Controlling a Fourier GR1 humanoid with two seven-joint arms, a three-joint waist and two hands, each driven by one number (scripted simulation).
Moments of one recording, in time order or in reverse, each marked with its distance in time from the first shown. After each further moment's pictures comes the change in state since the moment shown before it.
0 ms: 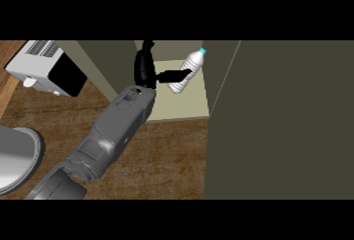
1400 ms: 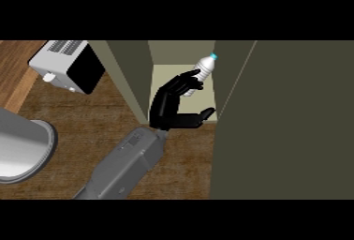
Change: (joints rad) left arm 0.429 -0.015 -0.241 -0.632 0.368 -0.515 -0.098; right arm 0.037 0.030 0.121 -0.023 0.038 -0.028 0.036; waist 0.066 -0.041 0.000
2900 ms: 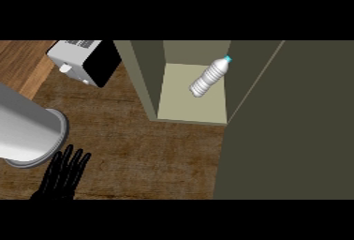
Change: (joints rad) left arm 0.961 0.642 -0.013 -0.825 0.035 -0.237 -0.188; right arm -0.220 -0.253 0.166 -0.010 0.087 0.023 0.092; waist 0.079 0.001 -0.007
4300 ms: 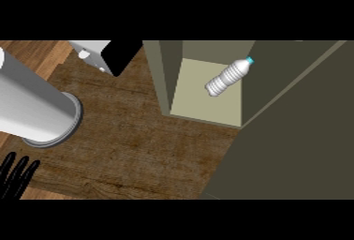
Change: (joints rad) left arm 0.134 0.257 0.184 -0.016 0.096 -0.284 -0.065; right arm -0.676 0.140 0.150 0.063 -0.091 0.008 0.559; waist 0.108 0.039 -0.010
